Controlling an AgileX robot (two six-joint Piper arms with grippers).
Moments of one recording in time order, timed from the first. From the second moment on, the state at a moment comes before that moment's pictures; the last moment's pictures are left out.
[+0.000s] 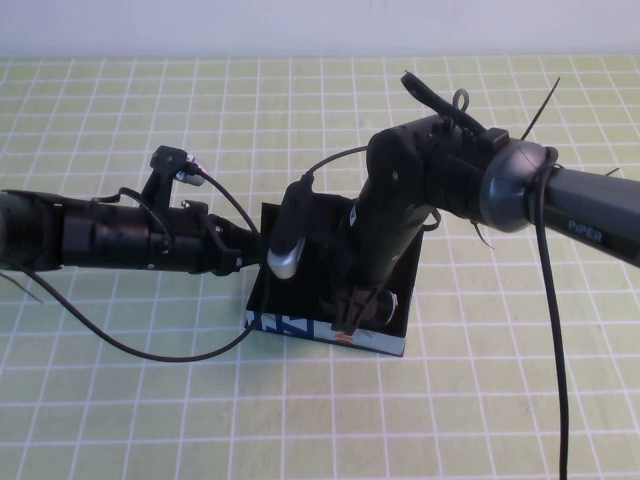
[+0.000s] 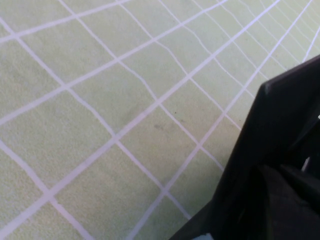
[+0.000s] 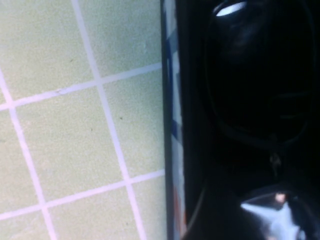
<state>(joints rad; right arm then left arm) 0.66 2.10 -1.68 0.18 0.91 -0.76 -0.13 2.00 -1.12 -1.52 0.97 1.70</state>
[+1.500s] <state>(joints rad) 0.66 1.93 -1.75 0.20 1.08 -0.57 -0.13 1.75 -1.12 -1.37 1.04 1.58</state>
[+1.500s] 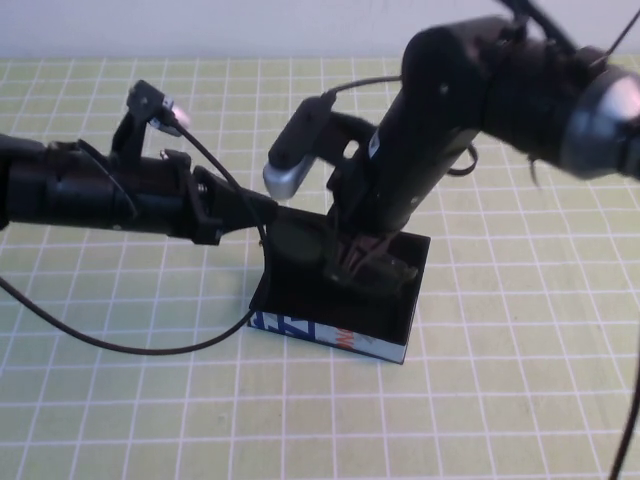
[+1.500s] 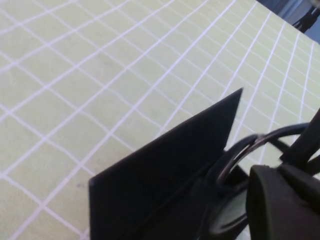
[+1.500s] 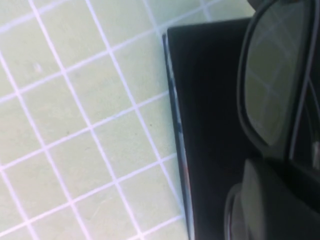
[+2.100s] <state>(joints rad) 0.57 1.57 -1.56 -0.09 1.17 0.06 -0.13 1.52 -1.06 -1.29 0.92 1.50</state>
